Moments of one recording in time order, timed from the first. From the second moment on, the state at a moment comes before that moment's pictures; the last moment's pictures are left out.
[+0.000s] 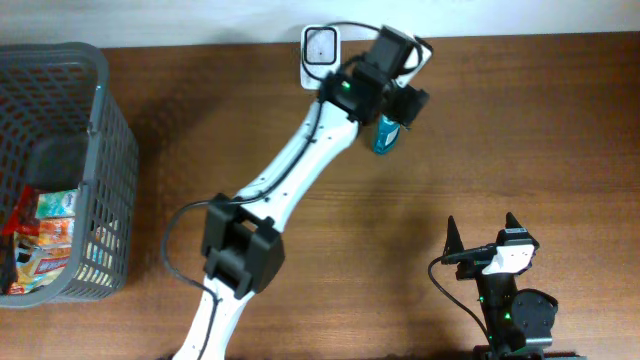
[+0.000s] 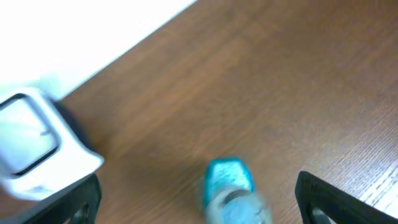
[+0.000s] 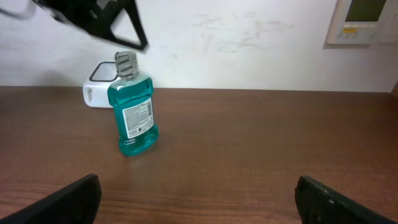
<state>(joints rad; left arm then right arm) -0.65 2.33 2.33 -0.76 -0.03 0.09 -0.01 0.01 0.01 -0.07 -0.04 0.00</state>
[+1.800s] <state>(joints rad) 0.67 2.30 2.06 -1.44 -0.03 -0.02 -0.01 0.01 0.01 -0.07 -0.04 0.00</state>
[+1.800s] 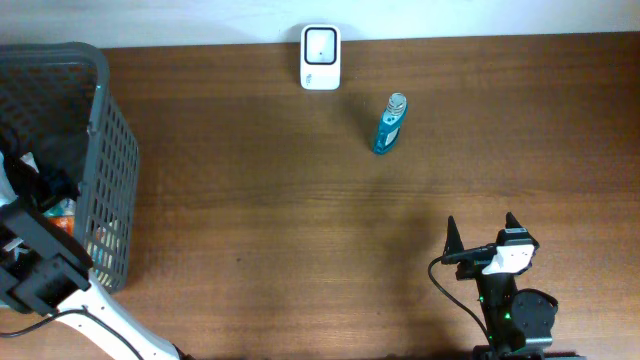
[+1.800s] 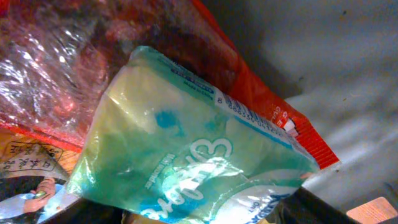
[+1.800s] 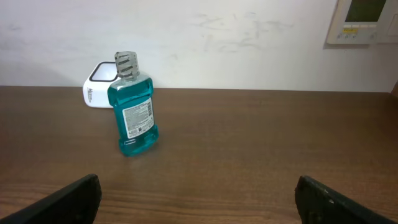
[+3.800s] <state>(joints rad) -0.45 2.29 2.06 -1.05 0.20 -0.02 -0.01 0.01 0.01 -0.07 -0.04 0.00</state>
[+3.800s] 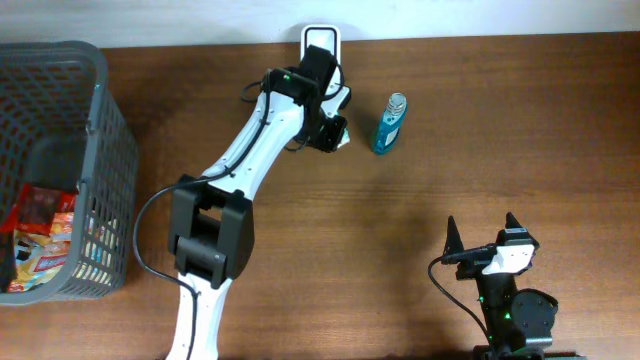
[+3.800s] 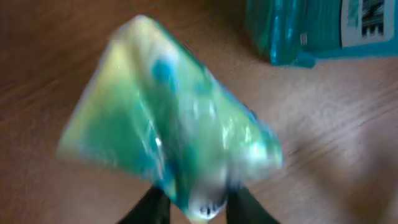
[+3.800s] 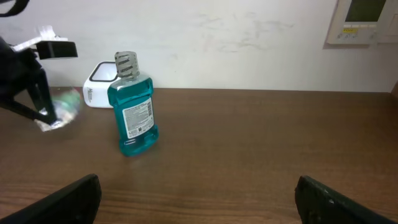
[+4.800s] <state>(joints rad) 0.37 1.74 2.53 -1.68 0.21 -0.05 -0.01 0.01 0.01 -0.07 -0.04 0.00</state>
